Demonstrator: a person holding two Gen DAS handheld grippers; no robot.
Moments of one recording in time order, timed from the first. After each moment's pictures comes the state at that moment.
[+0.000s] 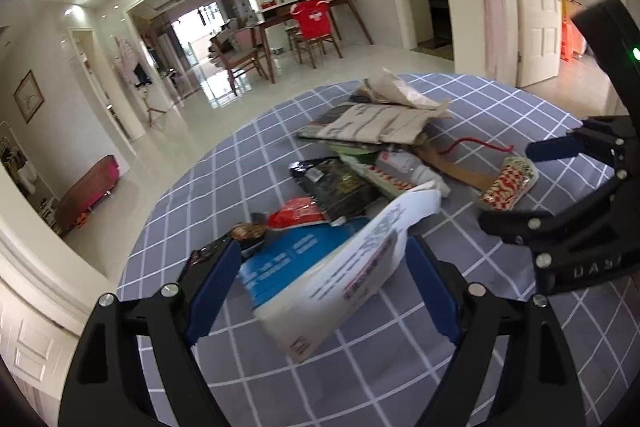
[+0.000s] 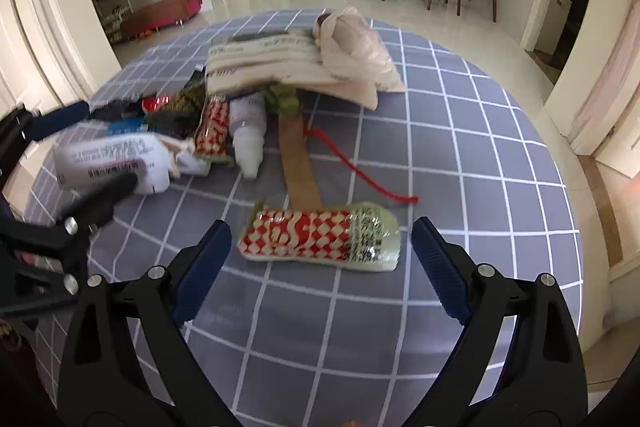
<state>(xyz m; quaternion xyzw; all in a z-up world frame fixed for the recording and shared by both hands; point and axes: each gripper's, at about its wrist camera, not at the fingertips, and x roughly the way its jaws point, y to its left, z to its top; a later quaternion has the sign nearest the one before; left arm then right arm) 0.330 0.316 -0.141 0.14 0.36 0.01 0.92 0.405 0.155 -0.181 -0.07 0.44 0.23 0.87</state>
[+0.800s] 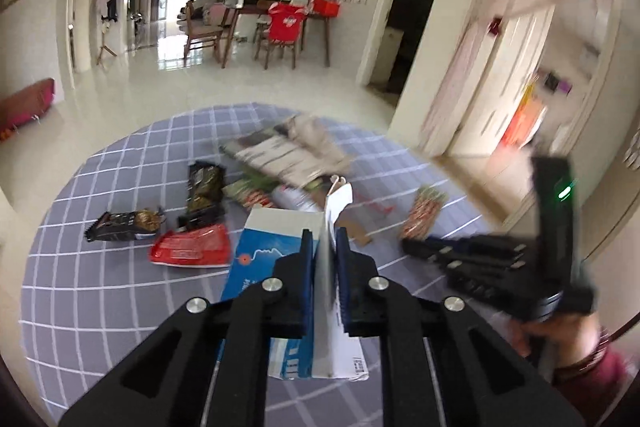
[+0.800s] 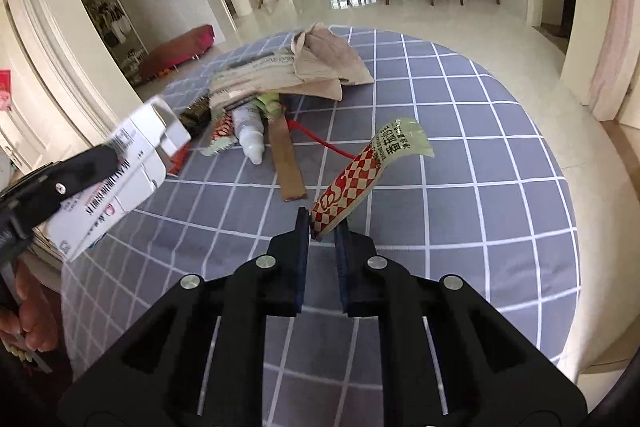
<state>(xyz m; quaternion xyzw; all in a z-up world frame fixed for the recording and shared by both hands) 0.302 0.309 -0.092 -0.08 0.34 -0.11 0.93 0.391 0.078 -0.165 0.03 0.43 0.27 0.86</state>
